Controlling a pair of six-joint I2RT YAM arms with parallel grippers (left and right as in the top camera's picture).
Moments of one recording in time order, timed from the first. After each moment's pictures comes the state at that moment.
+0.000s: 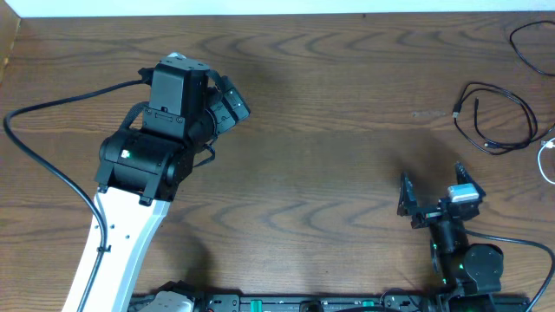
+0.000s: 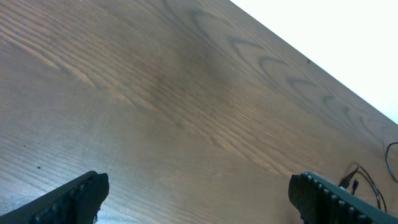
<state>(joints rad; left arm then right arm) -0.32 1.28 1.48 -1.02 -0.11 -0.78 0.12 0.03 0.02 0.02 -0.04 0.00</state>
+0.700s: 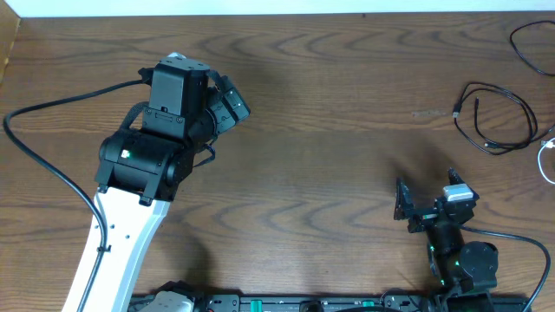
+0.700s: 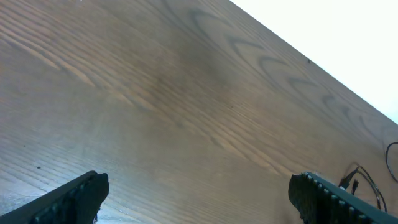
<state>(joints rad) -0.32 1.28 1.48 -1.02 -0.11 -0.78 0.13 0.01 0.01 -0.07 -0.04 0.04</state>
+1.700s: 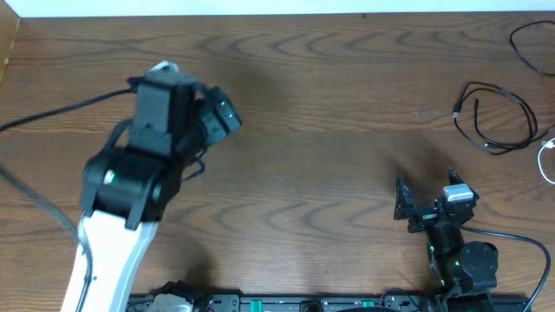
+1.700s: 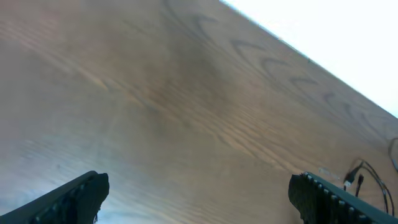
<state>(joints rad) -0.30 1.18 1.44 -1.04 -0.11 -0.71 0.13 0.01 0.01 -0.07 -0.04 0.04</state>
